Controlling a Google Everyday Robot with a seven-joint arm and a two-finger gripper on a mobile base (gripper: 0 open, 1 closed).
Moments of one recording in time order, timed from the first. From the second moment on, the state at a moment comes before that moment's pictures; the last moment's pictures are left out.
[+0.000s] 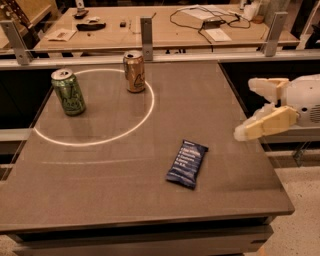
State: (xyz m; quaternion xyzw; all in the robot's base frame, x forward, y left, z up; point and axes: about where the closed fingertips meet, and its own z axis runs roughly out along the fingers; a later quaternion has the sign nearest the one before) arm 0.492 -0.185 0.941 -0.44 0.71 0.28 0.46
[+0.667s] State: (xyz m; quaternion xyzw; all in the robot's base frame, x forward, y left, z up) arm 0.503 -0.158 0.947 -0.41 0.67 0.35 0.51
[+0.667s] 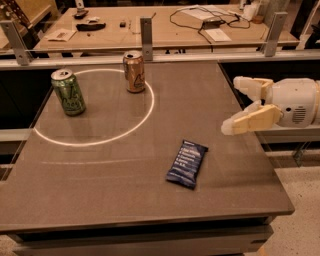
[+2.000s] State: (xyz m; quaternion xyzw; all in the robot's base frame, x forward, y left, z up) arm 0.600 -0.052 0.917 -0.38 0.67 0.35 0.54
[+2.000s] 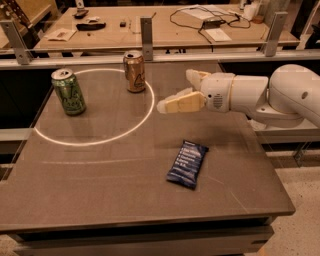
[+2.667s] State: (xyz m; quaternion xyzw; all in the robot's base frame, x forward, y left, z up) arm 0.637 -0.002 0.923 -0.38 0.65 0.35 0.56
